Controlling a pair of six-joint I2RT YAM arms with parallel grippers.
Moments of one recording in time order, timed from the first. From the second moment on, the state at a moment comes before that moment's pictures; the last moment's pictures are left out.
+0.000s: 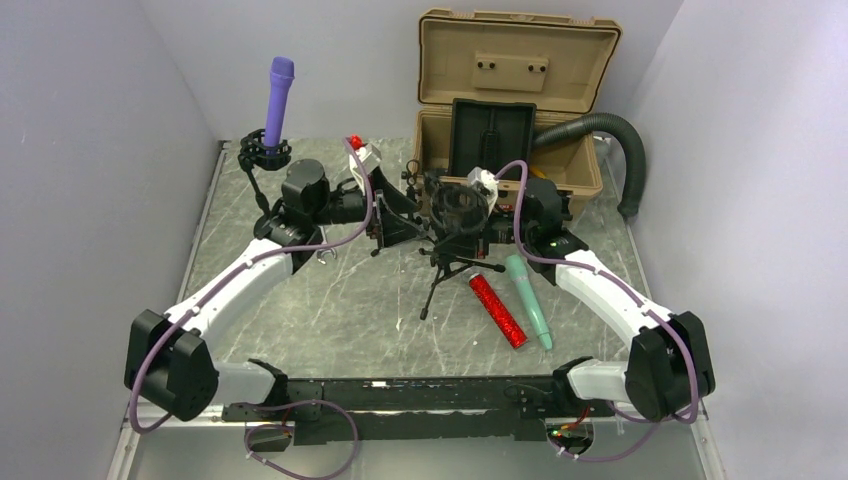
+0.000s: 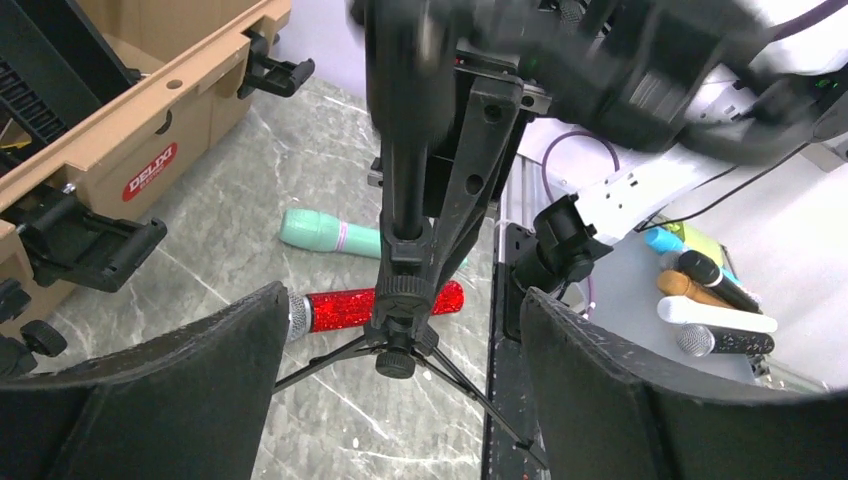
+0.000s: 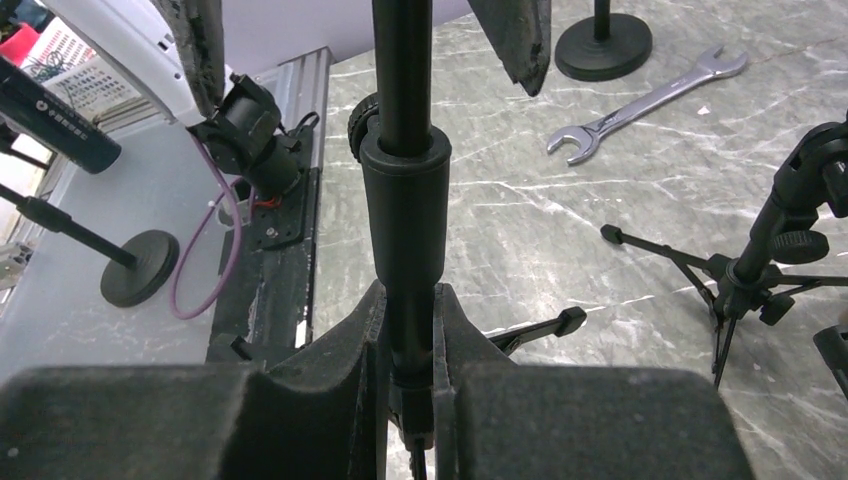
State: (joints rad) left arm -0.47 1.31 1.01 0.28 0.96 -0.40; right arm 0.41 1.27 0.84 0.22 -1.10 0.11
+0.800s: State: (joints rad) left arm -0.52 1.28 1.08 0.07 0.92 -0.01; right arm 0.40 1.26 0.83 0.25 -1.14 0.18
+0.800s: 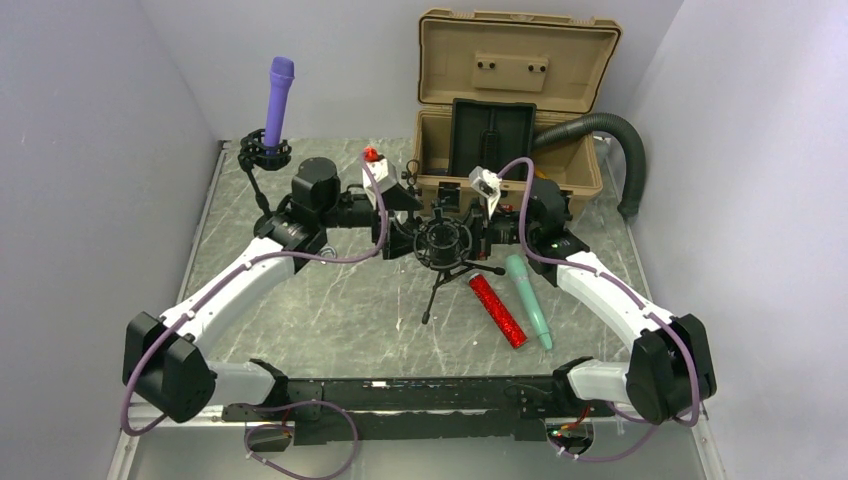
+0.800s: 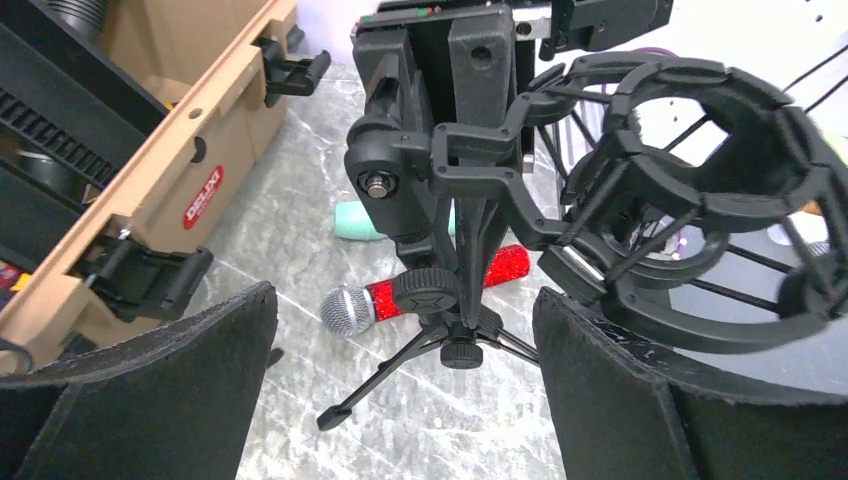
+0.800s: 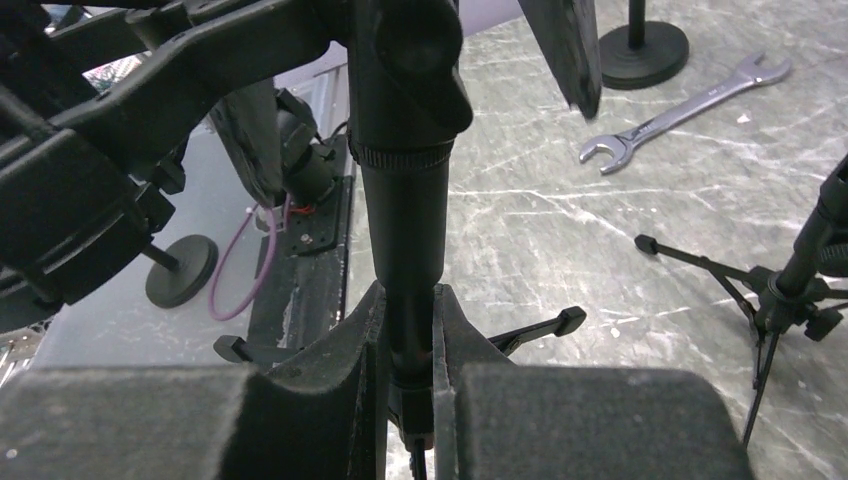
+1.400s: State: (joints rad) left arm -0.54 1.41 1.08 0.28 0.98 -0.20; right arm 0.40 1.25 0.82 0.32 -1.19 0.24
